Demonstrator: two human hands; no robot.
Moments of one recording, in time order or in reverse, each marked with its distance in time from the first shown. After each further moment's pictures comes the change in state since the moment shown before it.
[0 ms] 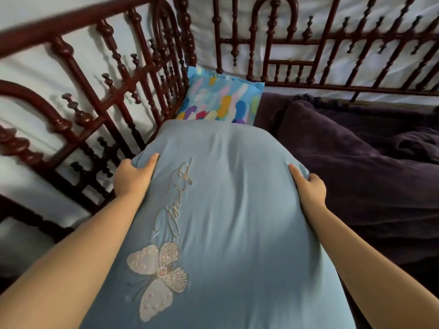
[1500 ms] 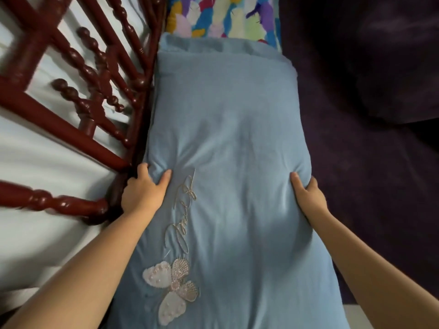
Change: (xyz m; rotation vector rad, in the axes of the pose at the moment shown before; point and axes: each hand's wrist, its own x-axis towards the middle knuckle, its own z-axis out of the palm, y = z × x) left_hand 0.133 -0.278 0.017 0.643 -0.475 0.109; right_hand -0.136 0.174 0.240 -0.292 -0.056 0.373
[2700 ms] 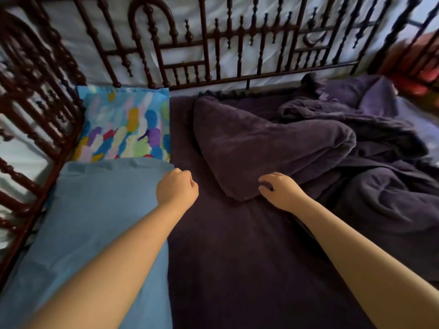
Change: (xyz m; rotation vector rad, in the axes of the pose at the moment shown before) left_hand -0.213 0.421 -0.012 0.142 0.210 0.689; right_hand 0.056 -0.034 -0.401 -0.547 0.092 -0.594
